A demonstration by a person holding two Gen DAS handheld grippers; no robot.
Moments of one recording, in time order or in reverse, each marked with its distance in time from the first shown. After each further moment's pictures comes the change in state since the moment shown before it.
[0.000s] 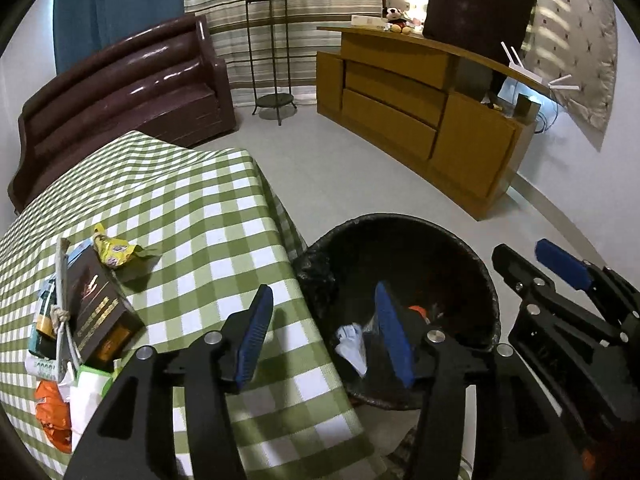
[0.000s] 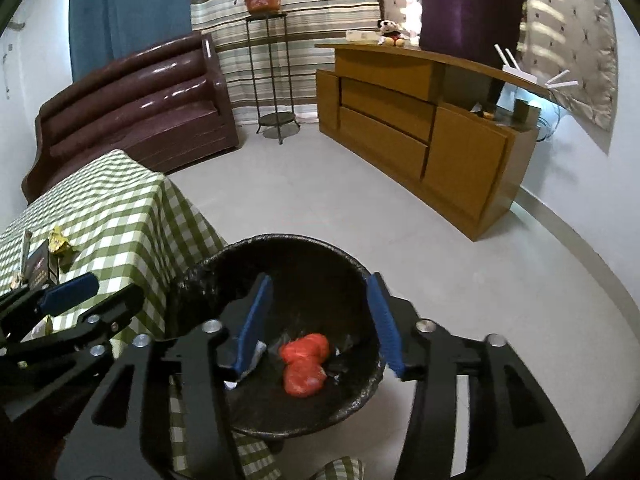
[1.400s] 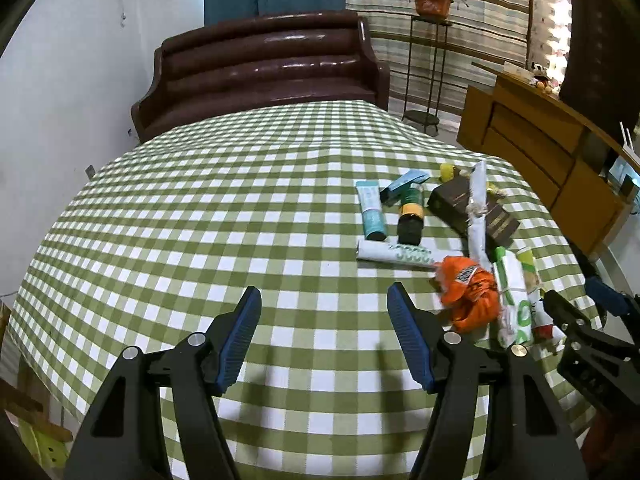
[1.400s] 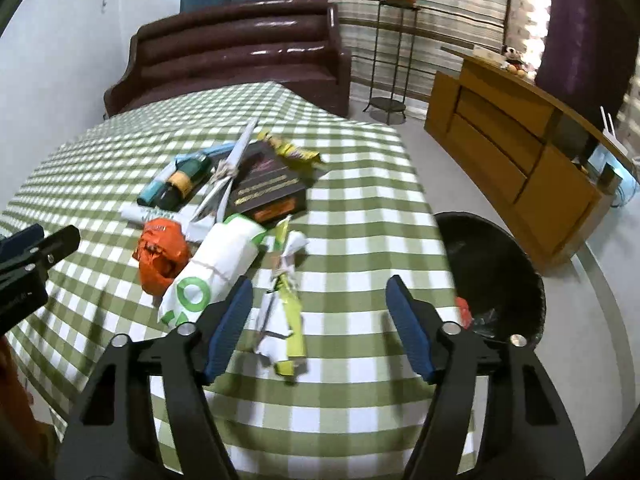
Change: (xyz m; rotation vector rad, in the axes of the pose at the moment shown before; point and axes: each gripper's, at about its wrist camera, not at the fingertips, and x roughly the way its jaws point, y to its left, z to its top) left arm -0.131 0.232 -0.118 -0.312 -0.043 0.335; right arm -0.061 0.208 -0.057 -0.318 0.086 0.219
